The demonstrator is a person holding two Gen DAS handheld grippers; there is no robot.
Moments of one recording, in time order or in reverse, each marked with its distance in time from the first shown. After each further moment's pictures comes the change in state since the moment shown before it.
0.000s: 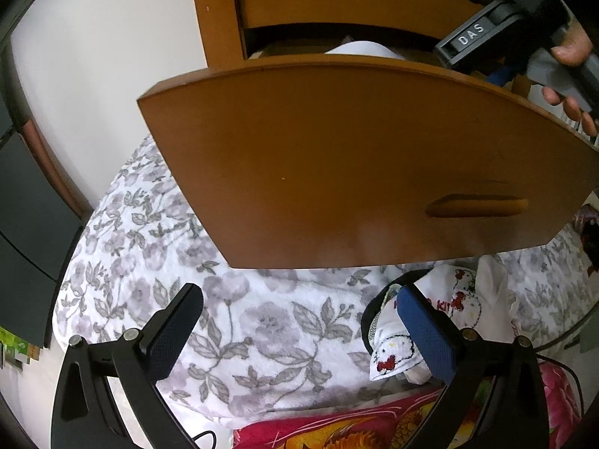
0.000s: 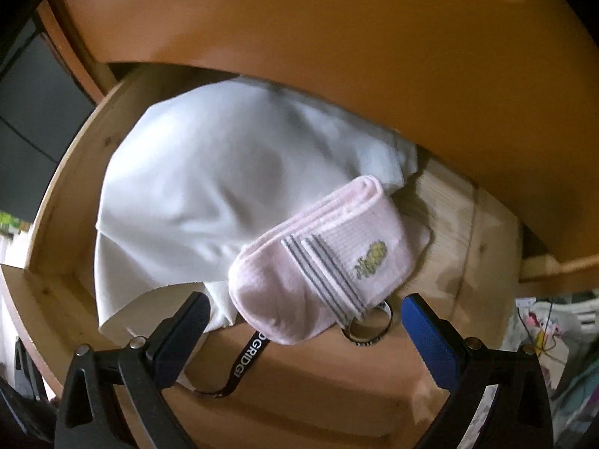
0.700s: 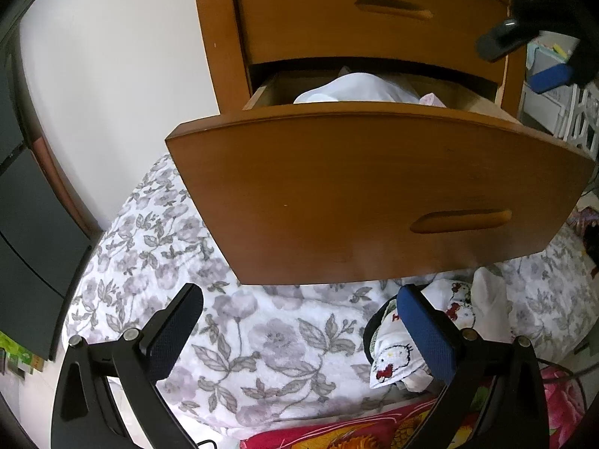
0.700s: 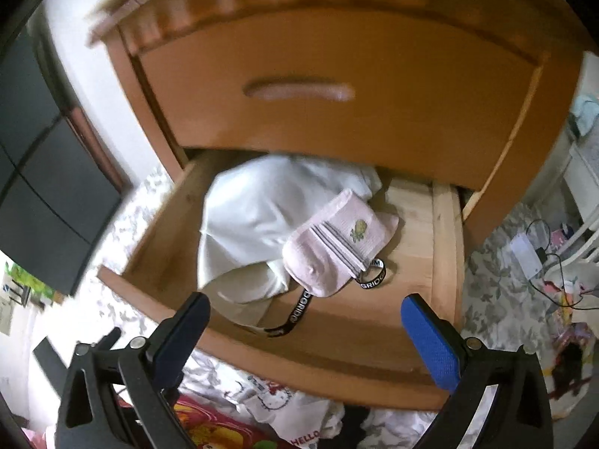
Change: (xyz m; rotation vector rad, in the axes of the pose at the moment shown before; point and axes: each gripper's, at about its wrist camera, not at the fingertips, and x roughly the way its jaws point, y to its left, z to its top) left arm -0.025 -0.006 -0.004 0.020 -0.109 0.042; right arm -0.106 -0.001 -0.085 0.195 -0.316 0.088
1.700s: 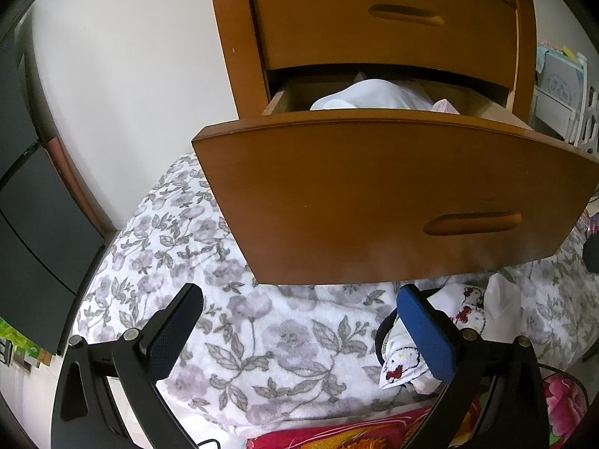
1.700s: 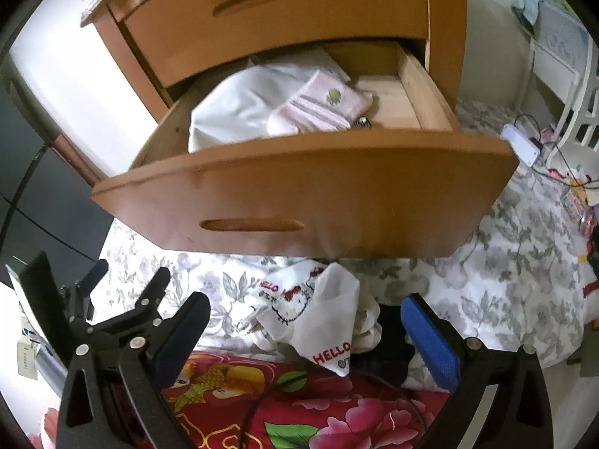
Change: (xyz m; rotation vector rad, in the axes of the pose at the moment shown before) left arm -0.006 0.003 -0.003 -0.020 -0.022 0.051; right arm -0.006 0.003 -0.139 0.215 0.008 0.027
